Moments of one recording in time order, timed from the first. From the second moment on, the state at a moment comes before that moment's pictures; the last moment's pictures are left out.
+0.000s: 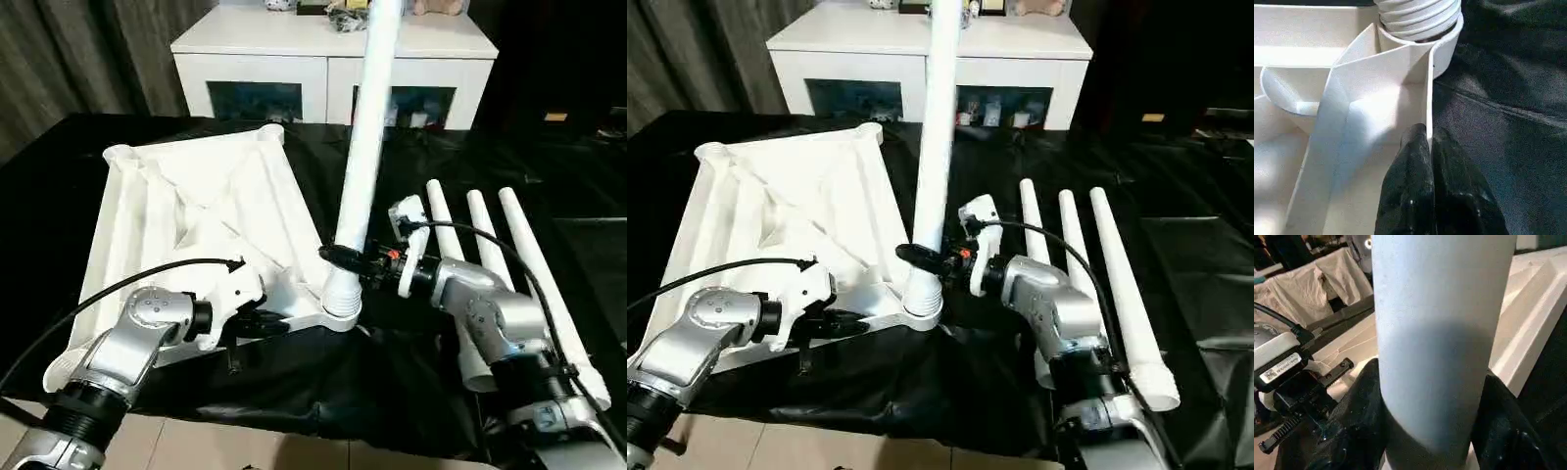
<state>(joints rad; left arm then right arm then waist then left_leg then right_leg) -0.36 0.50 -0.28 0.30 -0.08 0.20 -1.10 -0.48 -0.22 0.08 0.33 0.42 0.42 0.86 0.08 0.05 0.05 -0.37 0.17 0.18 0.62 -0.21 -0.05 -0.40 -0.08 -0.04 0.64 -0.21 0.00</state>
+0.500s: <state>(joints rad) -0.37 0.48 -0.28 0.35 -0.08 0.19 -1.09 -0.29 -0.15 0.12 0.24 0.31 0.08 0.73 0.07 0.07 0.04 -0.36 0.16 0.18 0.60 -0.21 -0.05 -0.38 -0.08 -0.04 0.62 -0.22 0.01</state>
